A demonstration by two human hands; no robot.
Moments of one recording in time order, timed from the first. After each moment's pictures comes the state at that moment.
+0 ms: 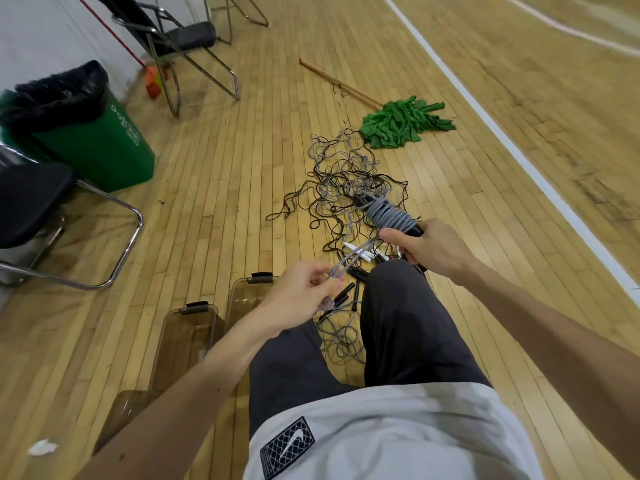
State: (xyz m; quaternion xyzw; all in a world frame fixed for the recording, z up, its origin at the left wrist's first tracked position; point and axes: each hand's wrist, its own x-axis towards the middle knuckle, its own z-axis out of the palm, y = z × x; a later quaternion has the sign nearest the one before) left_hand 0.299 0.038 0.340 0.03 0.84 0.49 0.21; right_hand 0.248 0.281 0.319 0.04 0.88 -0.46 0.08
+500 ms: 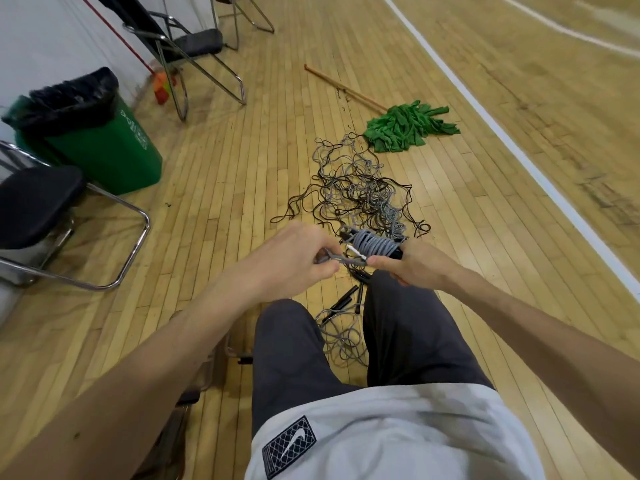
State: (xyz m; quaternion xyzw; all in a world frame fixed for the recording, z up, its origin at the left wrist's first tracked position) left_hand 0.286 0.038 0.421 0.25 0.95 0.17 0.11; right_hand 0.244 0.267 0.296 -0.04 0.92 -0.34 0.19
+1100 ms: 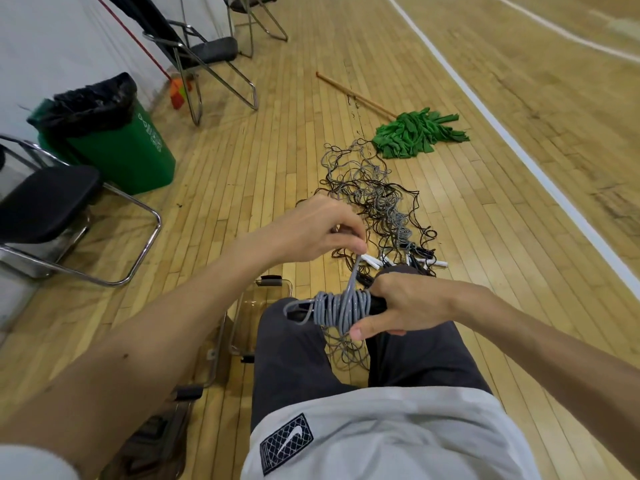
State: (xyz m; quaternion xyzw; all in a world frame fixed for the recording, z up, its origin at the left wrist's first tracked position) left_hand 0.249 0.058 0.424 0.36 0.91 0.16 0.09; right_hand 0.303 0.245 0.365 -0.31 0.84 -0.31 0.32
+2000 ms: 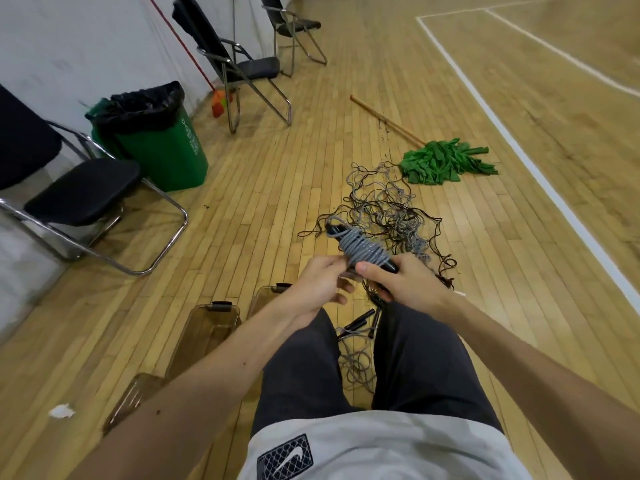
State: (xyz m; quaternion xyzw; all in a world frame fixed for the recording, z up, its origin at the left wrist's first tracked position) left_hand 0.296 0.047 0.351 -0.08 0.74 0.64 0.16; right_hand 0.275 0.223 0.341 -0.13 0.79 -0.56 0.18
